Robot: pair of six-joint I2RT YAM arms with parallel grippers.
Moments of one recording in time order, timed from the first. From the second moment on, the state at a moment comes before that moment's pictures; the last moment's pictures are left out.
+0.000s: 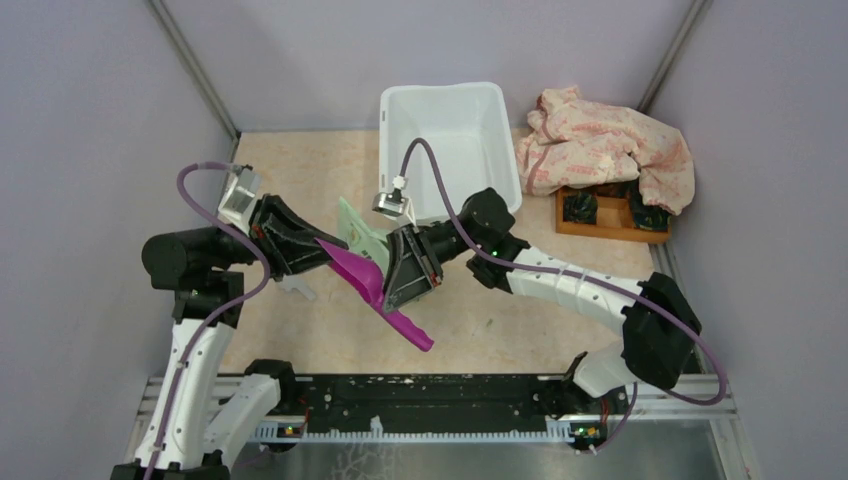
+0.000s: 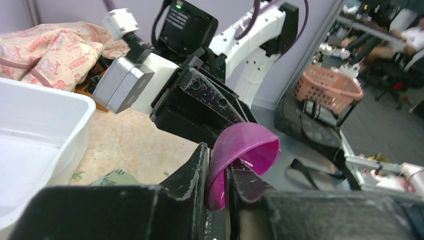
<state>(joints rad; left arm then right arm) -0.11 0.77 0.91 0.57 1.33 -0.93 0.92 1.42 1.03 0.78 -1.21 1.32</state>
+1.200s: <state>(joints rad) -0.15 1.06 1.34 -0.54 0.88 -0.72 0.83 0.75 1.03 -0.43 -0.07 0.05</state>
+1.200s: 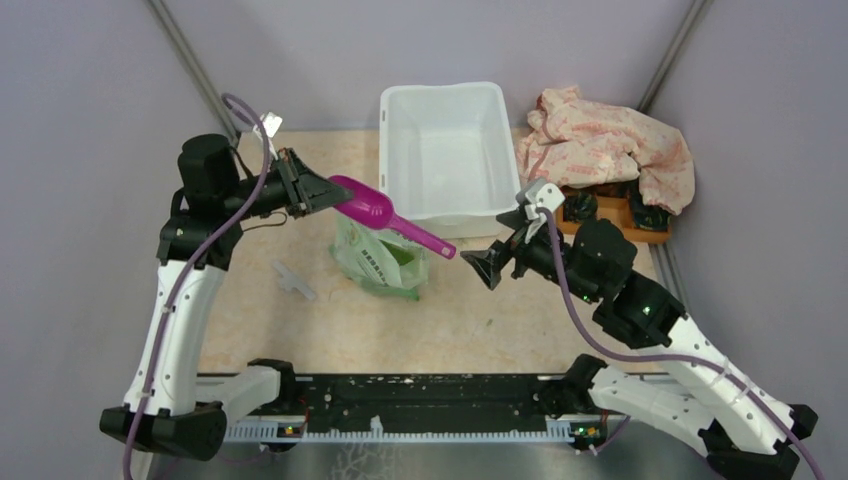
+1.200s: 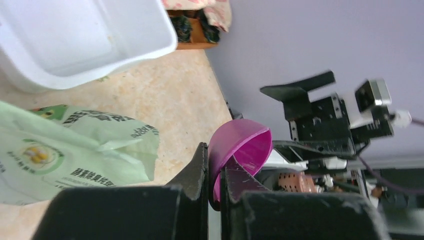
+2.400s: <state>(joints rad) -0.14 1.03 1.23 -0.81 0.79 -1.02 0.85 0.91 1.01 -0.22 -0.43 -0.07</state>
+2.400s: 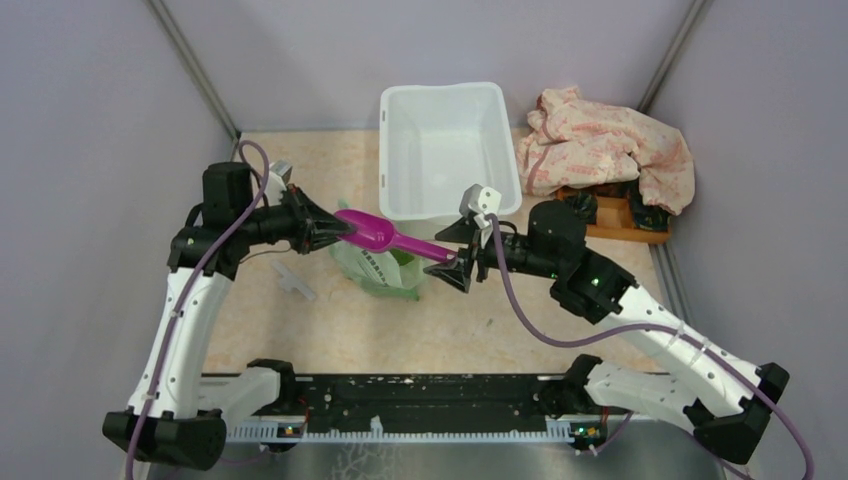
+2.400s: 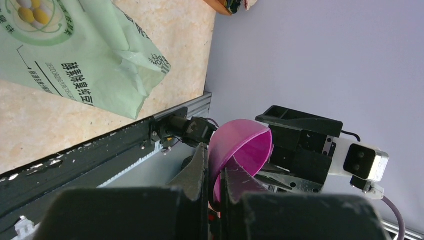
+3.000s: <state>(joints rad) -0.14 1.02 1.15 -0.73 0.84 -1.08 0.86 0.95 1.02 -0.21 -0.43 -0.07</state>
